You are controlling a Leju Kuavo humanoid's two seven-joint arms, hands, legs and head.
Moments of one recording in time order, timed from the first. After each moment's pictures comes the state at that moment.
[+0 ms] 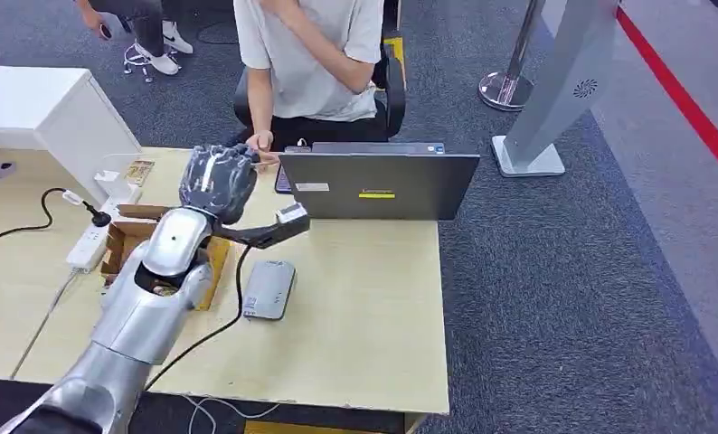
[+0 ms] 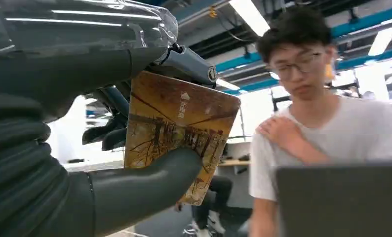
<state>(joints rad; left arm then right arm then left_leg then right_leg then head) -0.55 0.11 -0.32 -1.25 -1.40 0.03 0.05 -0.08 0.11 -0.50 -0.23 0.28 0.06 -0.31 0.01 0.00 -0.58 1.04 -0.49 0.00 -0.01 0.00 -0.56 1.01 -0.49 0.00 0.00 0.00</state>
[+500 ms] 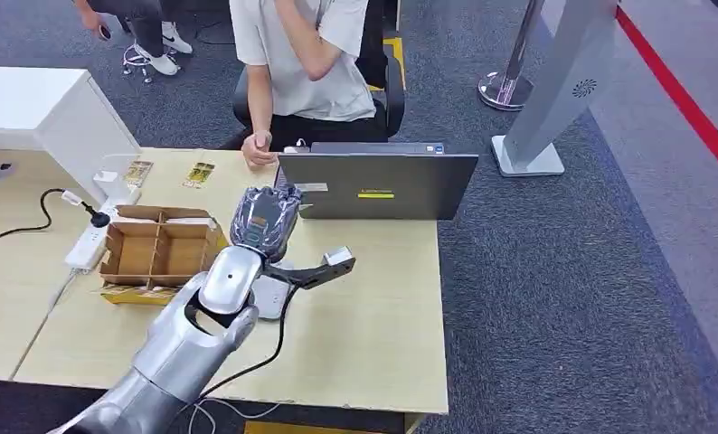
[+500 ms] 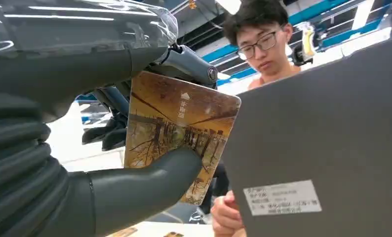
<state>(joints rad) -0.47 0.04 -0.46 -1.26 -1.50 -0.01 0.23 -0.07 0.12 -0.53 -0.23 0.29 0.04 -0.30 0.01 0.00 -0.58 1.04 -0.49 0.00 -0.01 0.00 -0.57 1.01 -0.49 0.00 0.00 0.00</state>
